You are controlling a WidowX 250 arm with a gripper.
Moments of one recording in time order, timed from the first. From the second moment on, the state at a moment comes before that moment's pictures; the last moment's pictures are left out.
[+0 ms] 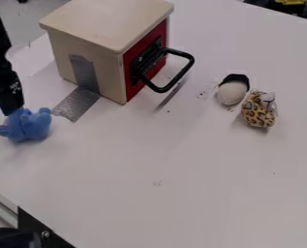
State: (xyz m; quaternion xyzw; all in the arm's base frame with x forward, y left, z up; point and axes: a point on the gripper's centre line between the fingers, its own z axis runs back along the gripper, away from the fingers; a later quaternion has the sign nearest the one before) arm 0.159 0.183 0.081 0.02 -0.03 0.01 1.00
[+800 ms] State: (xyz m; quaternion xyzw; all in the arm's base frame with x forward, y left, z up) arm 0.196 0.207 0.039 0.02 0.02 0.08 1.00
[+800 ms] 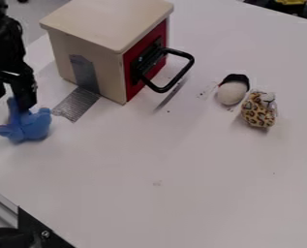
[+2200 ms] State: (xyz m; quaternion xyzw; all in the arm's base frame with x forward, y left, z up) arm 0.252 0.119 0.081 0.03 0.02 0.06 1.00
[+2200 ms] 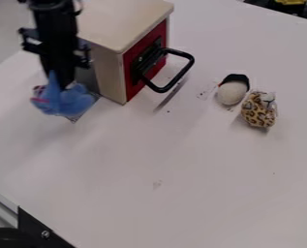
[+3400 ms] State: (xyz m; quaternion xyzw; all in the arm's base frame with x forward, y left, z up) arm 0.242 -0.014 0.059 0.04 0.03 -0.15 0.99
